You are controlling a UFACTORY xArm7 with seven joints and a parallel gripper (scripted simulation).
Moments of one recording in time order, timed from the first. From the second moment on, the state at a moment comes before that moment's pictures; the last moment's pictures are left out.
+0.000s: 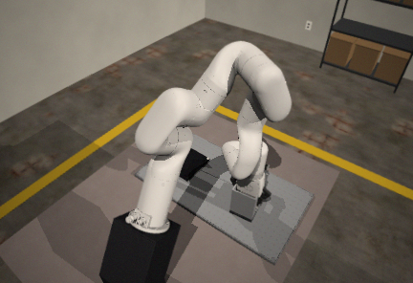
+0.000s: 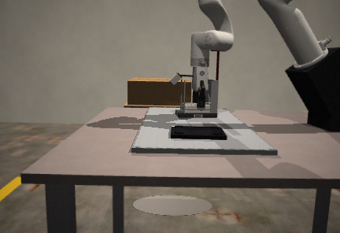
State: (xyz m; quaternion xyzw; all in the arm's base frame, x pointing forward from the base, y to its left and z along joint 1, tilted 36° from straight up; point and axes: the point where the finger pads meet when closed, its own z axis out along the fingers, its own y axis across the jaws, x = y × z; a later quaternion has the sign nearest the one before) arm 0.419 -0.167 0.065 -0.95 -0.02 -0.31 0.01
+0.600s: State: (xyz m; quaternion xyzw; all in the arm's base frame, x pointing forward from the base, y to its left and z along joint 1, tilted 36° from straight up) arm 0.416 -0.167 0.069 -0.95 -0.02 -0.31 0.01
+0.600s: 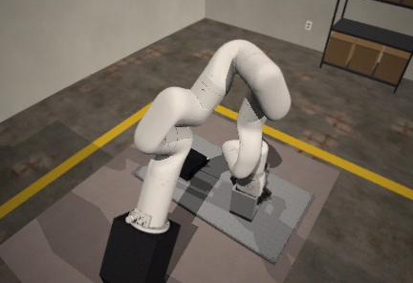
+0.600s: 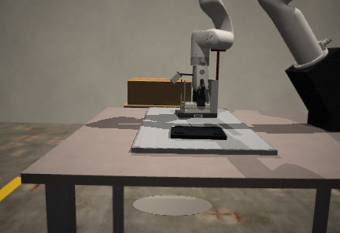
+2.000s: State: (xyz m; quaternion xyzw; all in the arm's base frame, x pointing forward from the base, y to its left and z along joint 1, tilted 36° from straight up) arm 0.401 -0.168 0.089 -0.95 -0.02 -0.31 0.01
